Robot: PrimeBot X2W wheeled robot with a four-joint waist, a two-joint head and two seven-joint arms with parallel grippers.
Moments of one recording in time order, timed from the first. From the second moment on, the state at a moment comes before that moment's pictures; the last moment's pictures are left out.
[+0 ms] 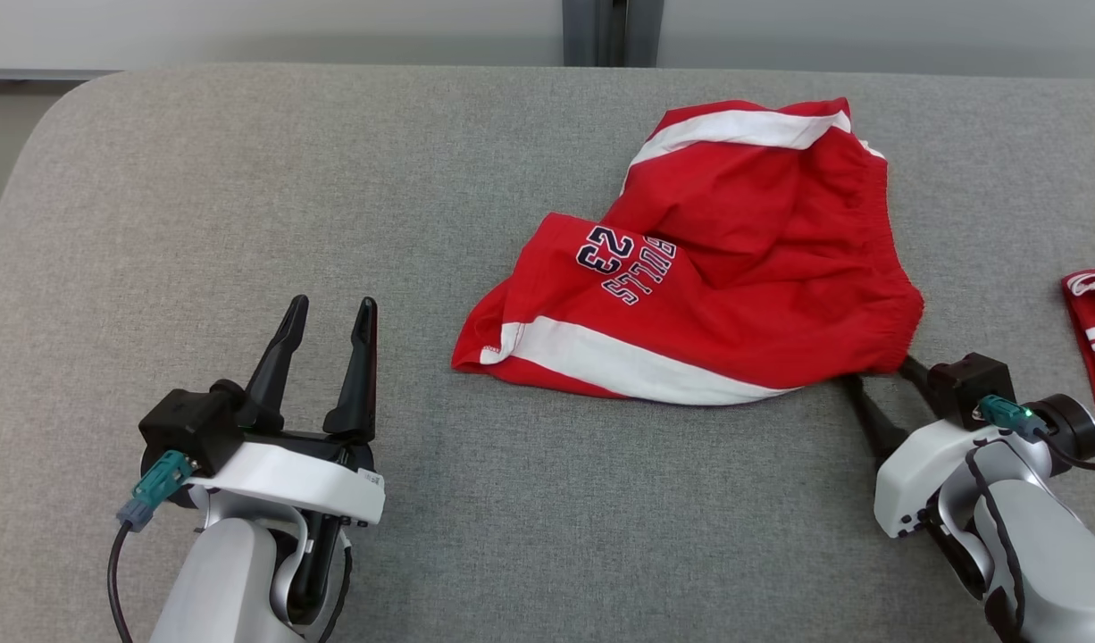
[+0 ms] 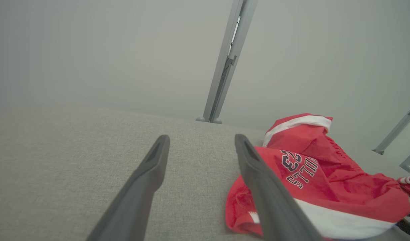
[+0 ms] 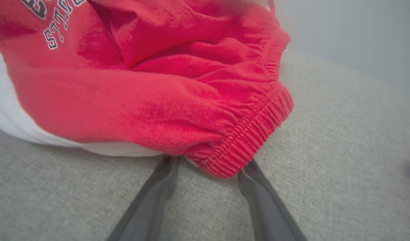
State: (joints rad) left arm -0.28 0.05 -0.12 0.32 -0.37 -0.13 -0.26; right arm -0.53 -0.28 0.46 0.82 0.29 0.13 -0.26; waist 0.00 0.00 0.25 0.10
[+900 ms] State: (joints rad) left arm -0.22 0.05 -0.11 0.34 -0.41 -0.13 -0.26; right arm -0.61 -0.61 0.96 0.63 0.80 0.13 0.00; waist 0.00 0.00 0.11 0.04
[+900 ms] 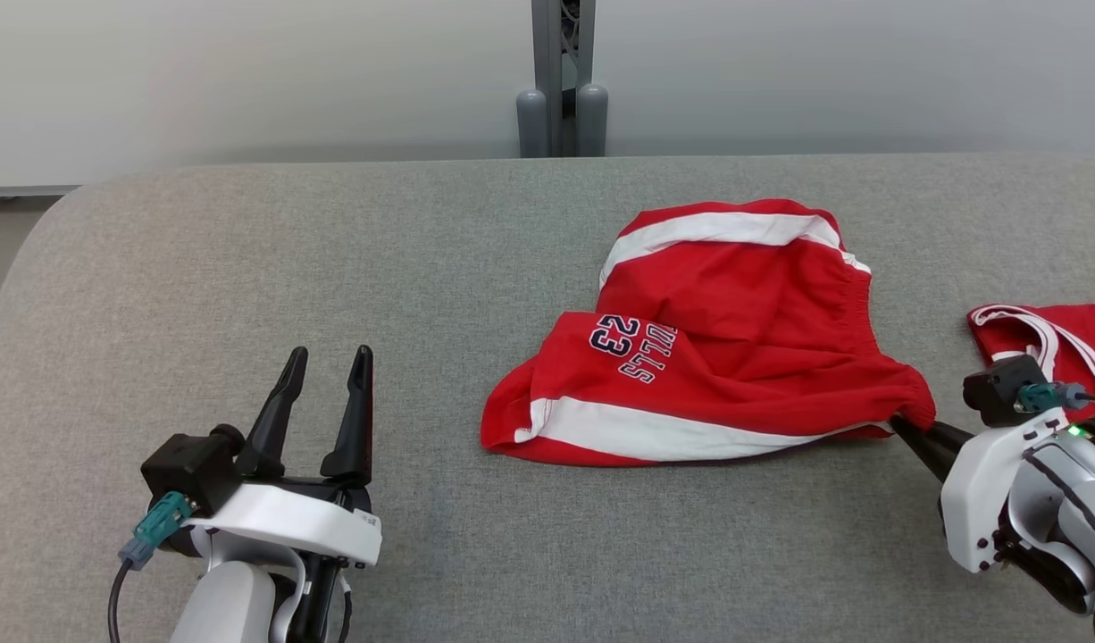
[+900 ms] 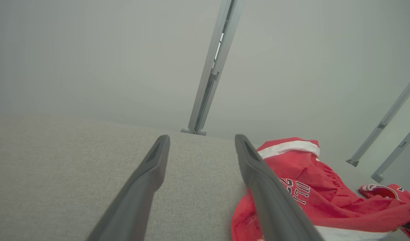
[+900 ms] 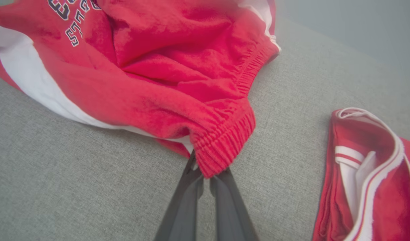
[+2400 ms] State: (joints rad) left arm -0.63 0.17 -0.99 0.79 -0.77 -0.13 -0.26; right arm -0.74 -0.51 1.18 0.75 0.94 0.13 -0.13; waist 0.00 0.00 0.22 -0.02
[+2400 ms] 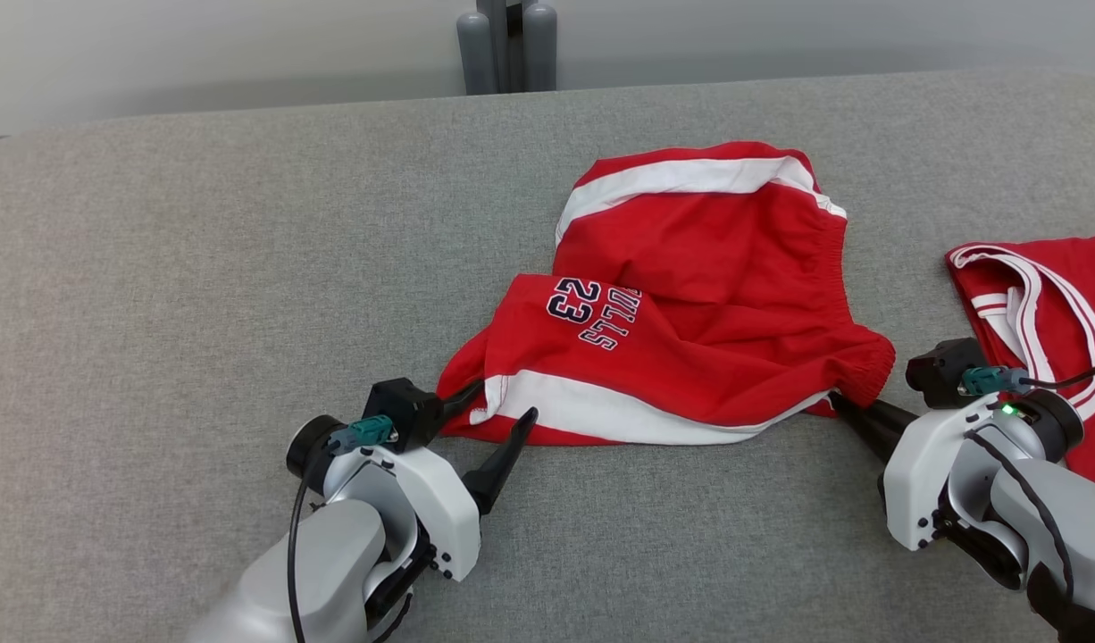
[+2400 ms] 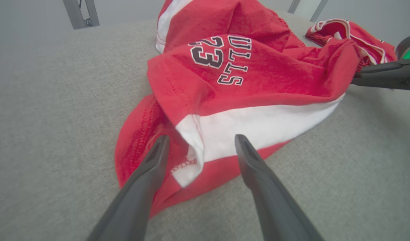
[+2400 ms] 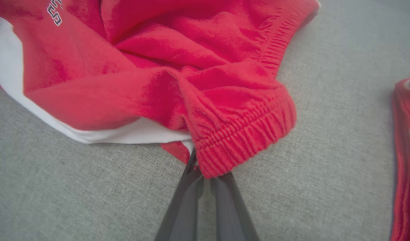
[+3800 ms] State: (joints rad) left arm -0.62 0.34 -0.93 0.50 -1.19 -0.13 -0.26; right arm -0.76 -0.75 1.16 0.27 1.64 0.13 0.21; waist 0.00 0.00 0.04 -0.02
